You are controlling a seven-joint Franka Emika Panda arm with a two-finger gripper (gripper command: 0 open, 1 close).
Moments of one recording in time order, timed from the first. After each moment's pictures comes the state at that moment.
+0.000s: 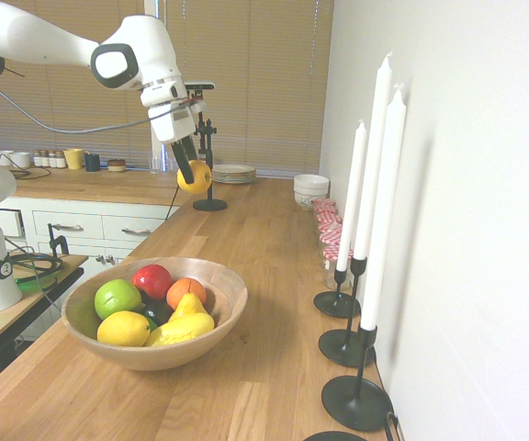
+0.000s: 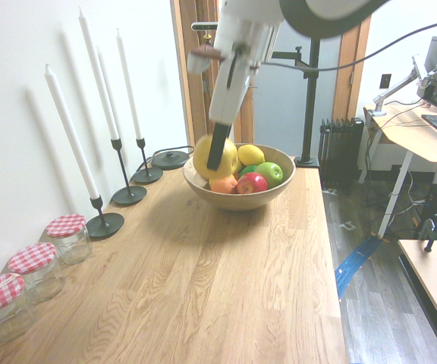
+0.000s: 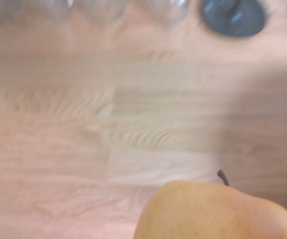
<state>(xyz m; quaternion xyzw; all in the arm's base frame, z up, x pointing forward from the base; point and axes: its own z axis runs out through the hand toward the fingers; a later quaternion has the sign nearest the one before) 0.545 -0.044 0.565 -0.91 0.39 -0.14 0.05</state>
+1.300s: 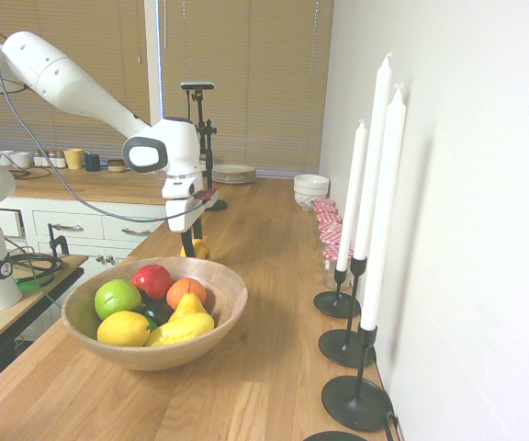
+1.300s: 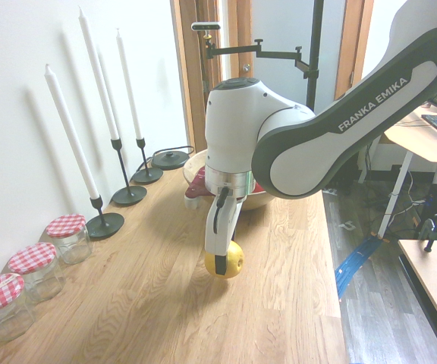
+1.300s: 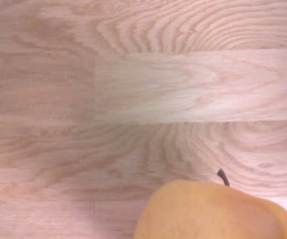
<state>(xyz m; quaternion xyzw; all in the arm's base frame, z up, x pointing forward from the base) 0.573 -0.024 0.377 -0.90 0.43 -0.07 0.02</state>
